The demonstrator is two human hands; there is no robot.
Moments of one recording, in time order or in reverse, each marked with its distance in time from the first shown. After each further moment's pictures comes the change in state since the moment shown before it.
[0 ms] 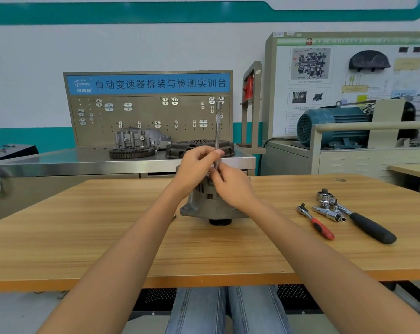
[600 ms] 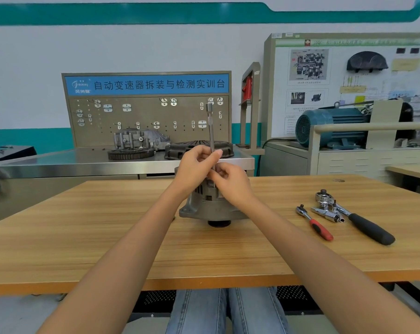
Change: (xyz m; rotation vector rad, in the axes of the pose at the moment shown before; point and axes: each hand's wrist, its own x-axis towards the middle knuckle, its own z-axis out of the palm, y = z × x) left_hand -0.003 0.005 0.002 0.015 0.062 -0.029; right_hand -0.002 -0.006 -0.004 0.315 0.055 0.121
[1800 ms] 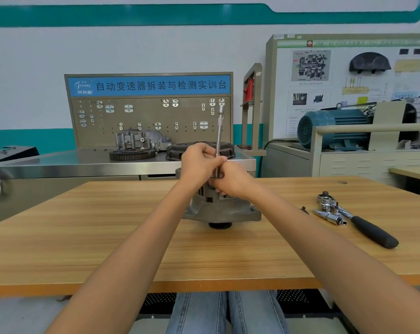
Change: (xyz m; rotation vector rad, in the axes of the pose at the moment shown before) left_hand 0.007 0.022 0.010 0.258 0.130 -0.132; right_hand 0.019 -0.014 -0.017 -0.183 -0.346 0.069
